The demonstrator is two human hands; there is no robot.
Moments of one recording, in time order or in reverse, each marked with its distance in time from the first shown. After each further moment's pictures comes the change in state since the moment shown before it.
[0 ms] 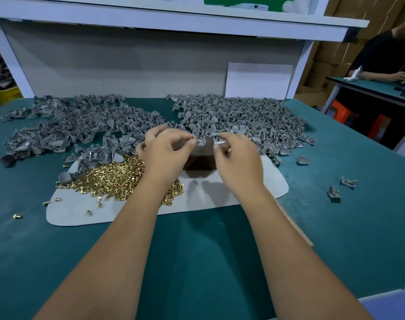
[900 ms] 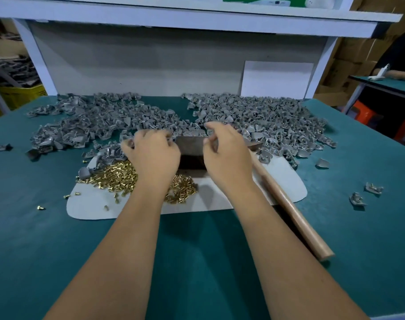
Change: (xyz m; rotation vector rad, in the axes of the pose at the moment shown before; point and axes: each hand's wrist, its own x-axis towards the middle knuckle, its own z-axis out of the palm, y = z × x) left_hand 0.010 -0.023 -0.022 0.549 0.156 -0.129; right_hand 0.004 -0.037 0.027 0.137 -0.012 -0.138
